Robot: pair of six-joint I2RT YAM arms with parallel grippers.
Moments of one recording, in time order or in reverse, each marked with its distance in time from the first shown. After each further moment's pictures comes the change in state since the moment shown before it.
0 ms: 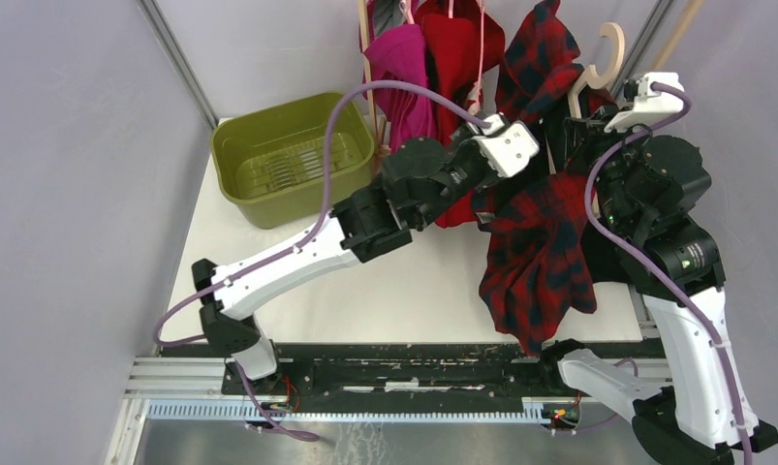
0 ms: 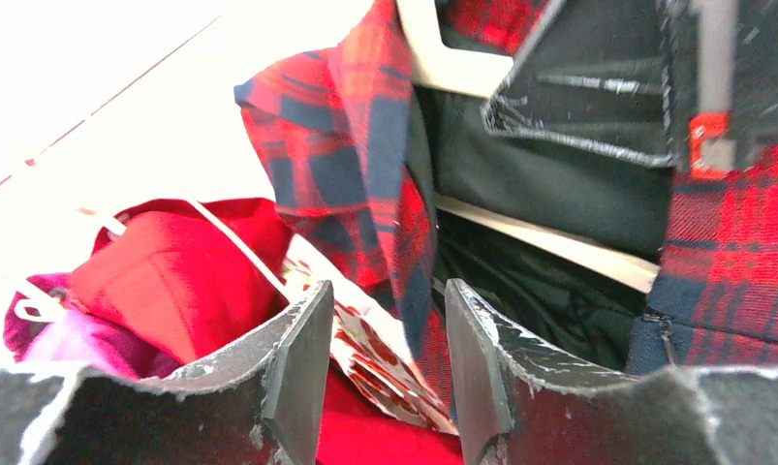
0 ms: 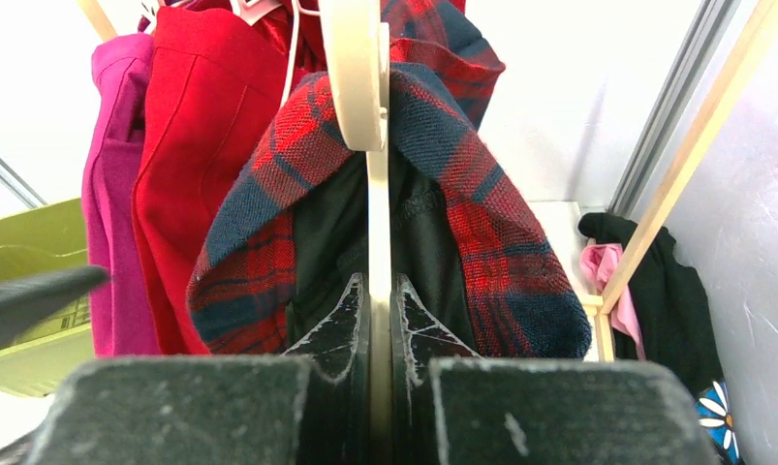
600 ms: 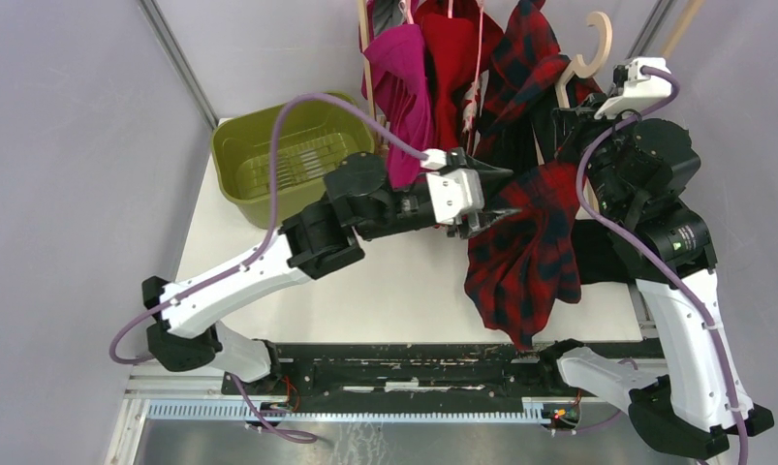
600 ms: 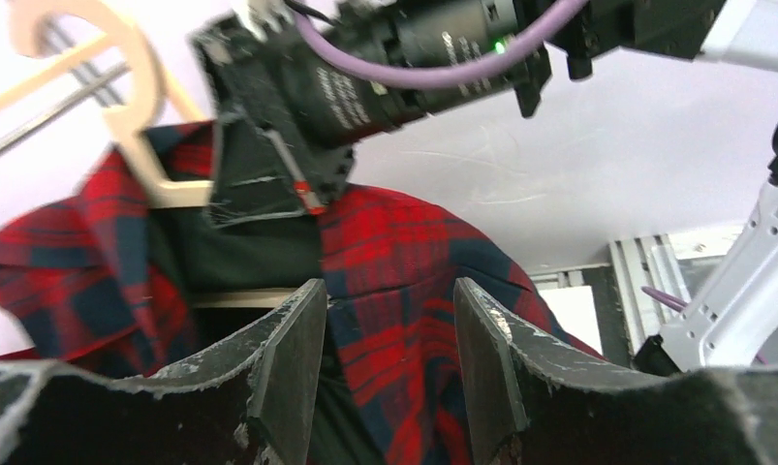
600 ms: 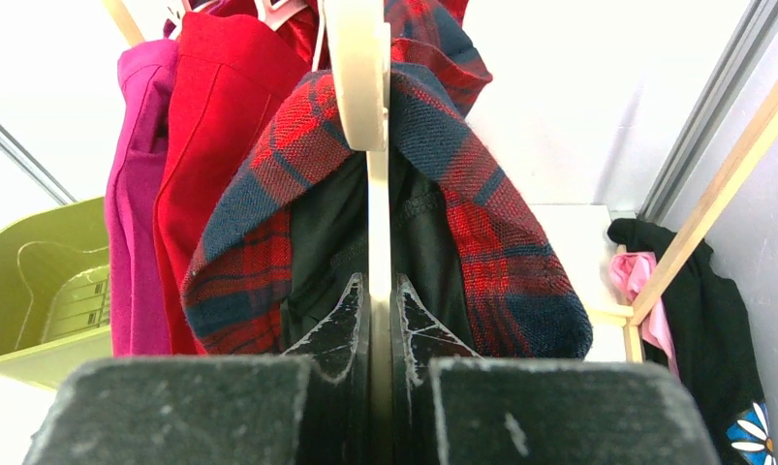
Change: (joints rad) left arm 0.000 -0.281 -0.215 0.007 0.541 -0.167; right arm 0.000 0.078 0.048 0.004 -0.027 0.027
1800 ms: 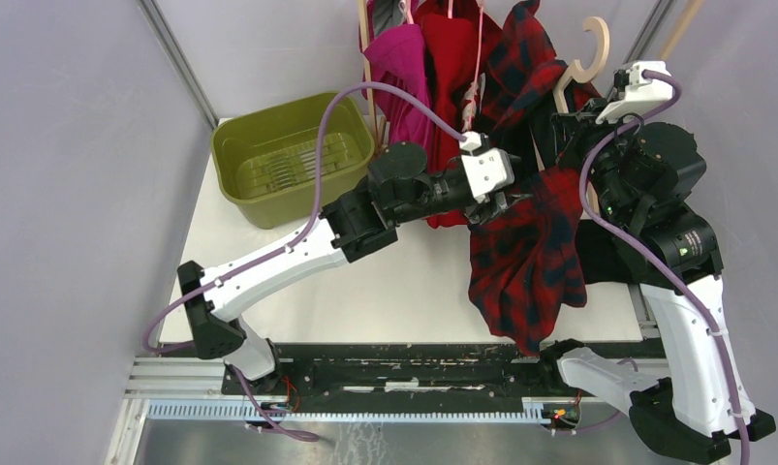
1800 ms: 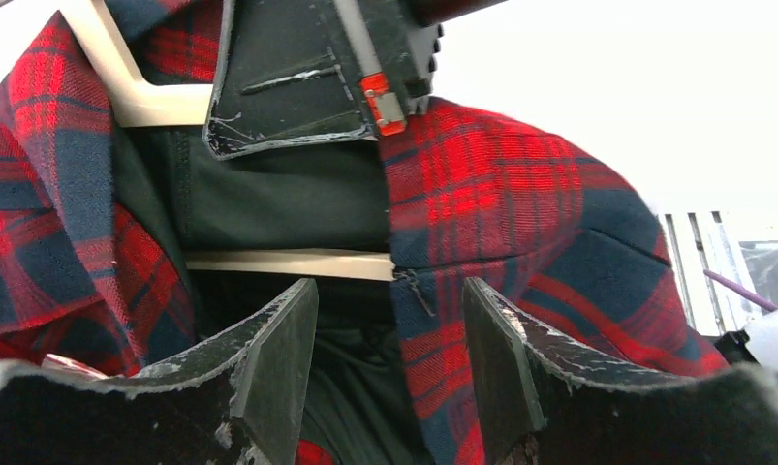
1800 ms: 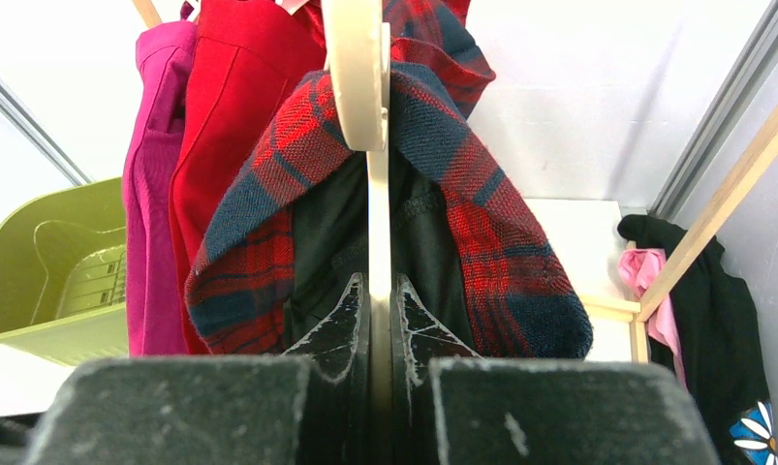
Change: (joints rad) left arm 0.066 0.159 0.004 0.057 0.008 -0.034; right arm 0.000 -0.016 0.011 -0.035 -0.050 0.000
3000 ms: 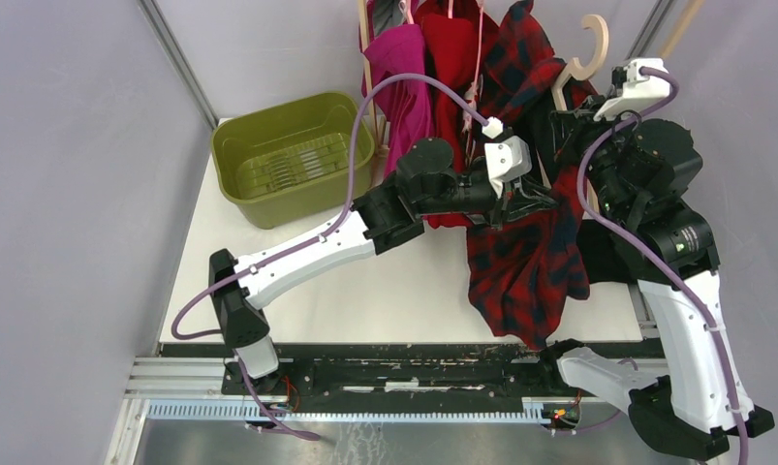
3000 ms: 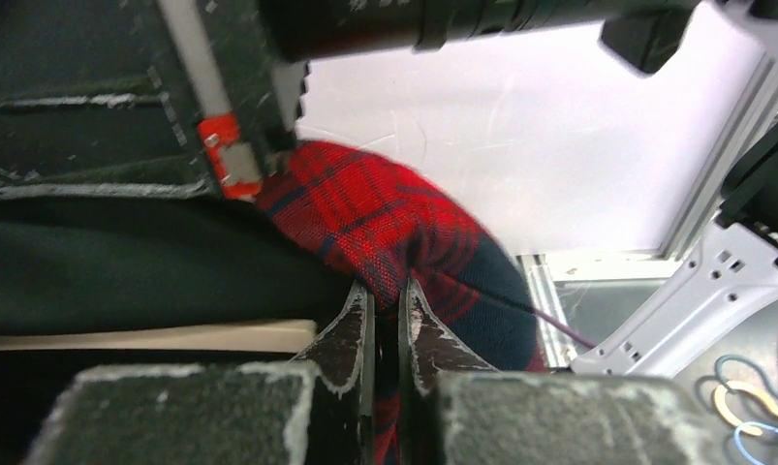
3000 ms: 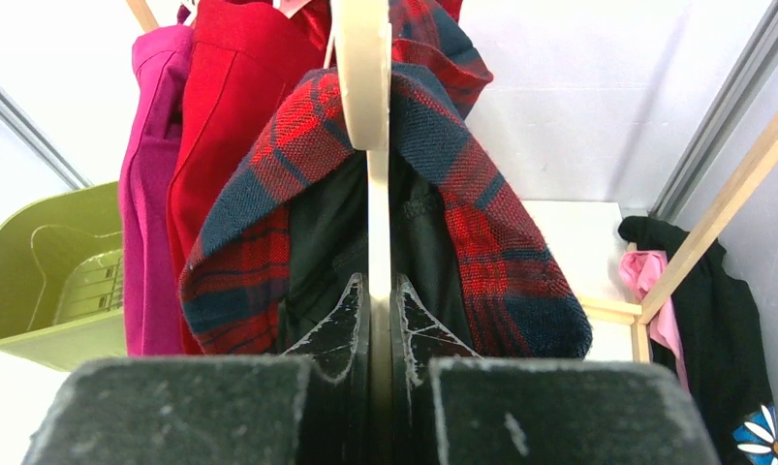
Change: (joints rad) left arm 0.016 0.147 0.077 0.102 0.241 -0.298; right arm 0.000 0.009 0.002 0.002 -0.004 0.002
